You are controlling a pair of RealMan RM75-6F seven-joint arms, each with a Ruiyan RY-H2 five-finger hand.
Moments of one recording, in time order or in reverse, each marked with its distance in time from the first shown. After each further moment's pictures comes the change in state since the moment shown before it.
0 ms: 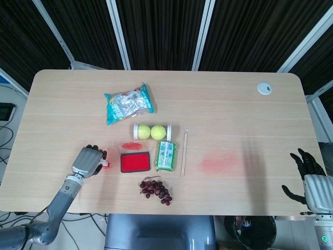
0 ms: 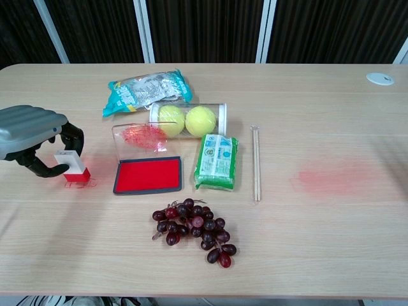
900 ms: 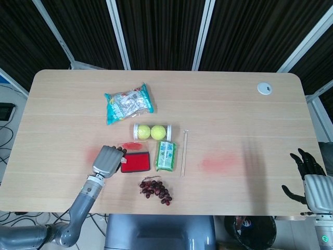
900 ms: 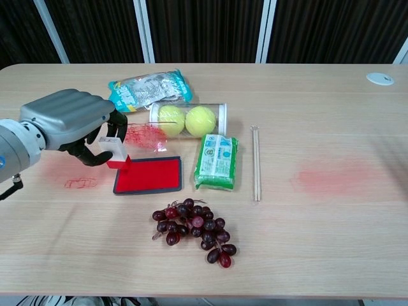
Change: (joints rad) left arm -0.059 -0.142 -0.085 -0.101 -0.083 0.083 0.318; right arm 0.000 0.001 0.000 0.000 0.001 -0.002 0.007
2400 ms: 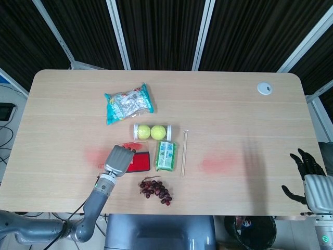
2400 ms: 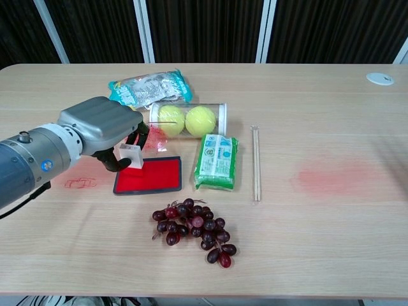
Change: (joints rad) left arm -0.120 -0.089 0.003 0.031 -0.185 0.012 0.179; right arm 0.000 0.001 -0.002 0.002 -0.001 -0.001 0.010
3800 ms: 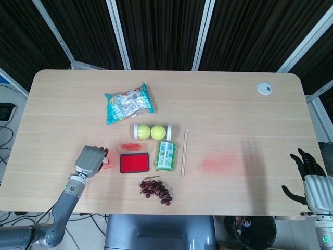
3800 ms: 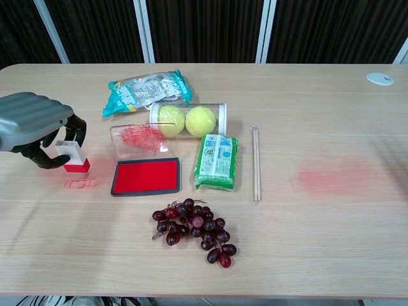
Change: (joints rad) left arm 0.120 0.217 0.103 -0.031 0.119 0.011 -0.245; right arm -0.003 -0.001 -0.001 0.002 -0.005 0.007 -0.001
